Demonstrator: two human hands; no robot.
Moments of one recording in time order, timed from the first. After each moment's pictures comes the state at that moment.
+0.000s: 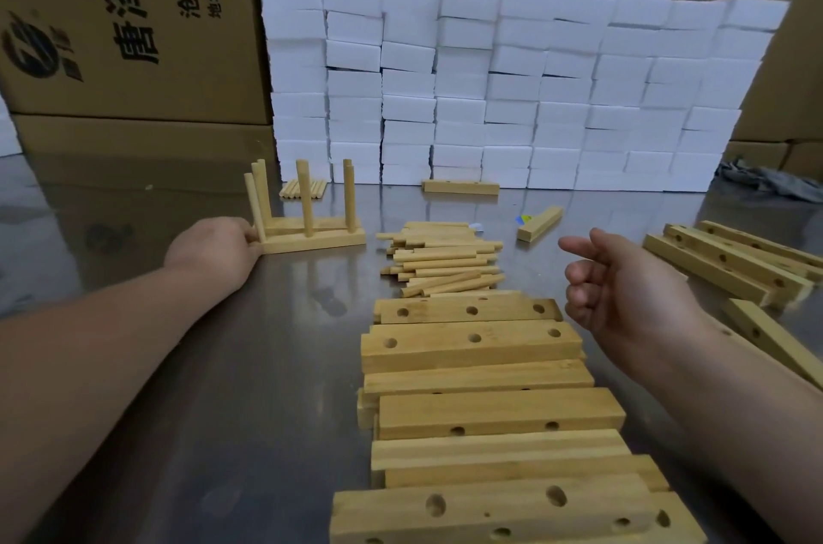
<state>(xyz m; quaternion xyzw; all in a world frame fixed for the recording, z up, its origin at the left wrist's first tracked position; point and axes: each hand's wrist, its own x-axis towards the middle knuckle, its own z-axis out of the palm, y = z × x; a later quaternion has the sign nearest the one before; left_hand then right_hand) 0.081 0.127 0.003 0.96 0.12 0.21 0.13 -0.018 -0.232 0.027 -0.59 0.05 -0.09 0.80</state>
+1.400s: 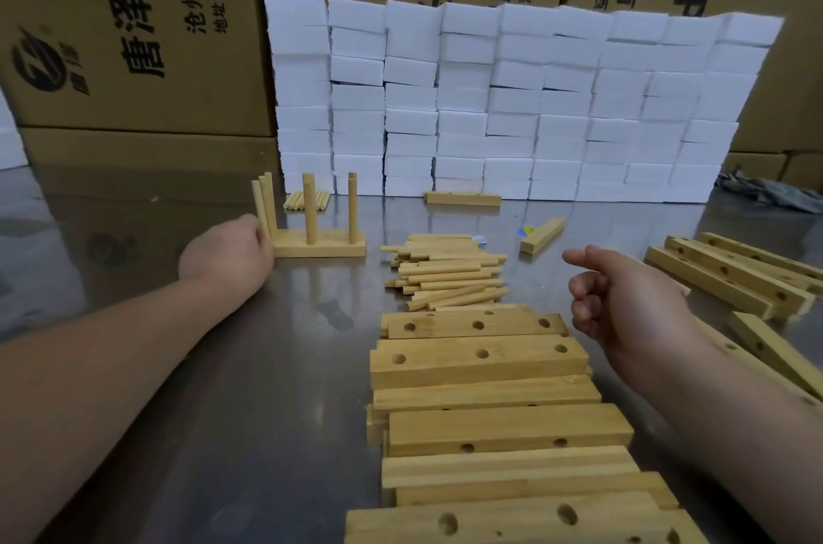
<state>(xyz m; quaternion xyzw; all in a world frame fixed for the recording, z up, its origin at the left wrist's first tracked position) 0.086 0.117 0.006 0.94 0.13 0.29 0.11 -0.012 -0.232 0.025 -0.64 0.08 -0.12 0.76</state>
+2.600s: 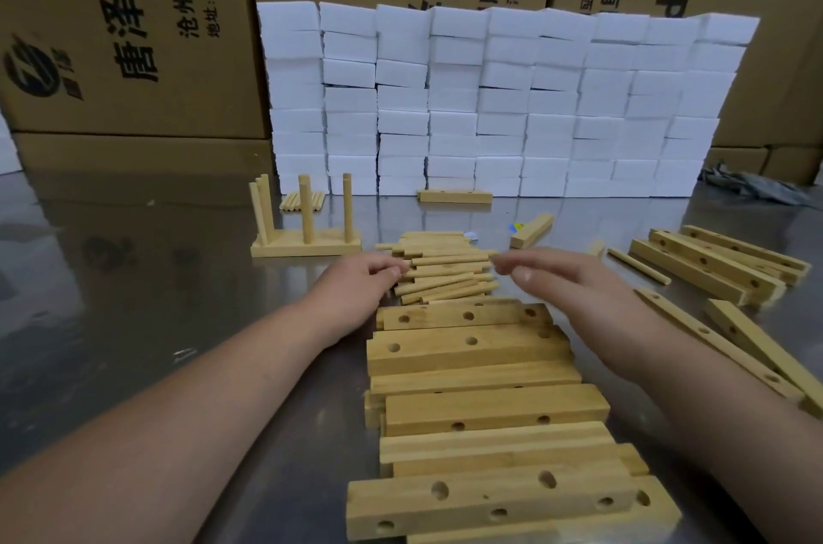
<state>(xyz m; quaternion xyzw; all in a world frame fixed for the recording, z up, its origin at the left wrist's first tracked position) 0.039 0.006 -0.001 0.87 -0.11 0.08 0.47 -0.031 -0.228 0.031 -0.84 -0.18 -0.07 0.52</state>
